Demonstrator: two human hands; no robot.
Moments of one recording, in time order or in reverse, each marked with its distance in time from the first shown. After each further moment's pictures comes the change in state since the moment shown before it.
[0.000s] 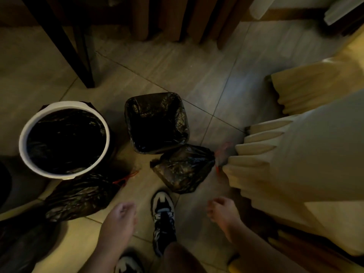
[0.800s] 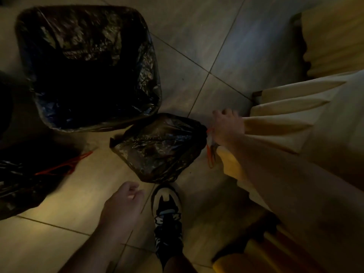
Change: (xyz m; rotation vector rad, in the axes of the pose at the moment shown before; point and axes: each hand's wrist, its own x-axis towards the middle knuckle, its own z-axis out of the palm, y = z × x) left_hand 0.135 -0.025 0.195 0.334 -0.105 0.093; right_hand 0.297 -0.129 -0.046 -1.404 0.357 -0.635
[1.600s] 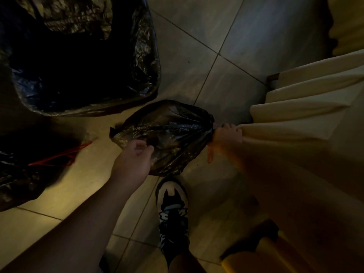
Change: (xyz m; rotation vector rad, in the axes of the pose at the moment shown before) left_hand 0.069 0.044 0.020 -0.253 0.052 0.084; right_hand -0.011 -0.017 0.094 0.034 -0.301 0.059
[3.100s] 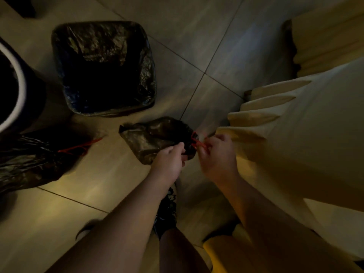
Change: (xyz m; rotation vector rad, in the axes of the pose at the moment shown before) left_hand -0.141 0.073 0.045 -0.246 -0.226 -0.058; right_hand -0.229 0.007 -0.100 0.657 0.405 -0.140
